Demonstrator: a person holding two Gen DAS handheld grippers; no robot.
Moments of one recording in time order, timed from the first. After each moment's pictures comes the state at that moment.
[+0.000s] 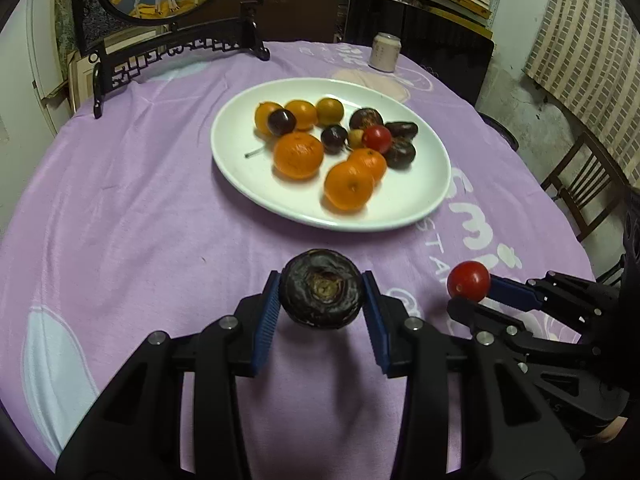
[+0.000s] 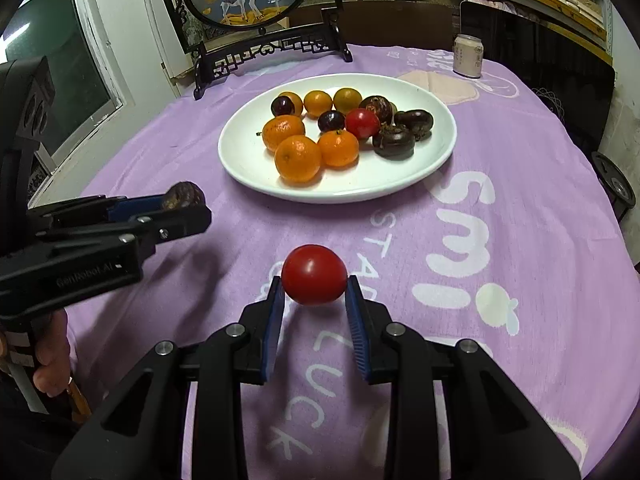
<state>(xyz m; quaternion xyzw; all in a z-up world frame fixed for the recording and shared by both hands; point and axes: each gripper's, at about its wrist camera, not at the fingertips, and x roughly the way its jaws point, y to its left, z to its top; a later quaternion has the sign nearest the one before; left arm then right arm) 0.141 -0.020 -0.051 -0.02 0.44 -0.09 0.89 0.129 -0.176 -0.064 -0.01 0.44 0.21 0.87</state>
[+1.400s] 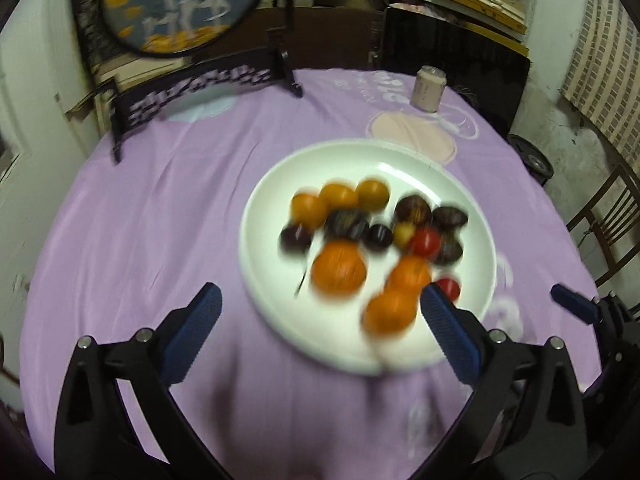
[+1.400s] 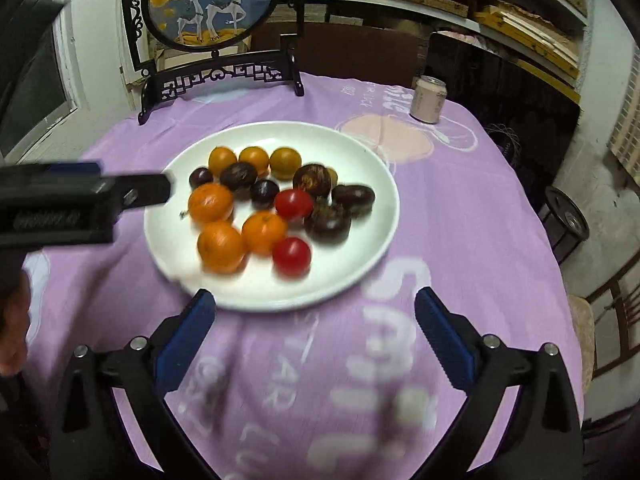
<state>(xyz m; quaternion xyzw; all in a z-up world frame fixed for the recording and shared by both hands) 0.217 -0.018 -0.012 -0.01 0.43 -0.02 0.90 0.182 -0.178 -0.037 -0.07 0.41 0.11 0.90</state>
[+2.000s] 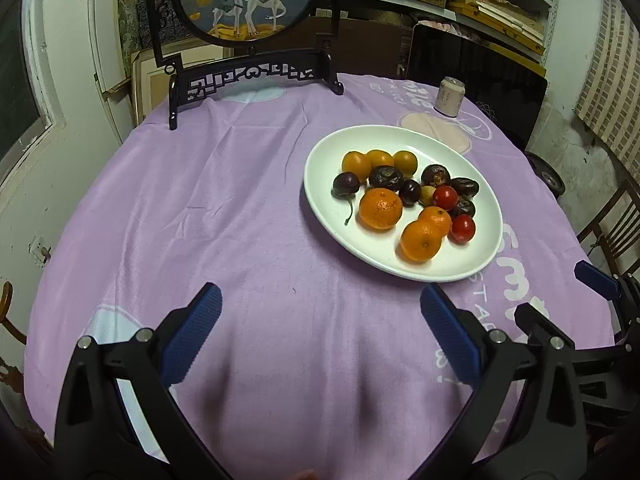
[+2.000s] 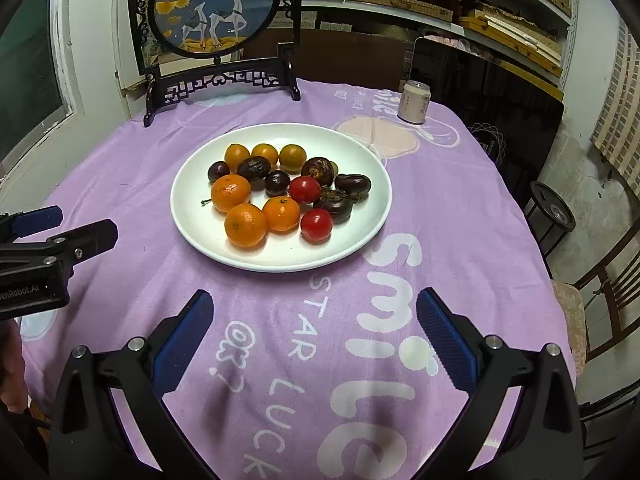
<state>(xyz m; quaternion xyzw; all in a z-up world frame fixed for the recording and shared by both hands) 0.137 0.018 -0.010 -0.04 0.41 0.02 0.91 0.140 -0.169 -0.020 -0.07 0.40 0.09 0.91</state>
